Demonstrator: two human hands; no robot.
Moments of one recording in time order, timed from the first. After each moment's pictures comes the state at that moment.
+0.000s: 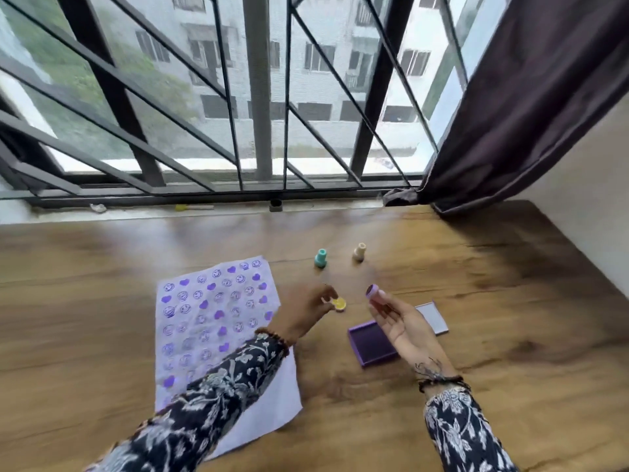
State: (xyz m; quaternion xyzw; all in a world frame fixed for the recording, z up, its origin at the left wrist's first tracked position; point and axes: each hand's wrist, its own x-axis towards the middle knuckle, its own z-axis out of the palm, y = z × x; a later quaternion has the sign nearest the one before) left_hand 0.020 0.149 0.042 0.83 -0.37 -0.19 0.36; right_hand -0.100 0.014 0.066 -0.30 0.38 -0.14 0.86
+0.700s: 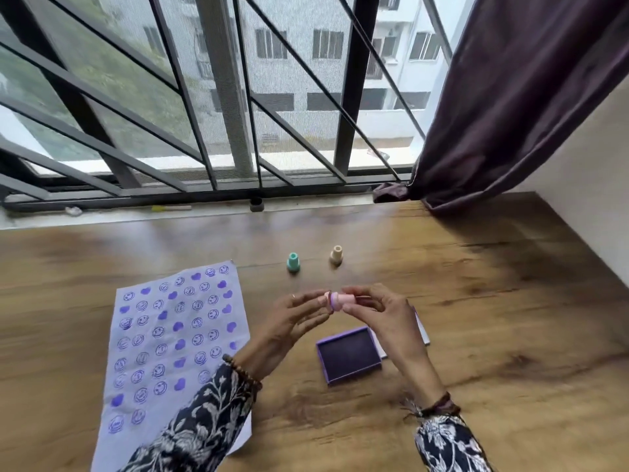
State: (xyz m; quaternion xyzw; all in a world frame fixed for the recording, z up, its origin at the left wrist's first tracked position) left_hand -0.010 0.114 0.041 0.50 -0.03 -0.44 0.74; right_hand -0.102 -0.021 0.075 -0.73 0.23 -0.14 0.63
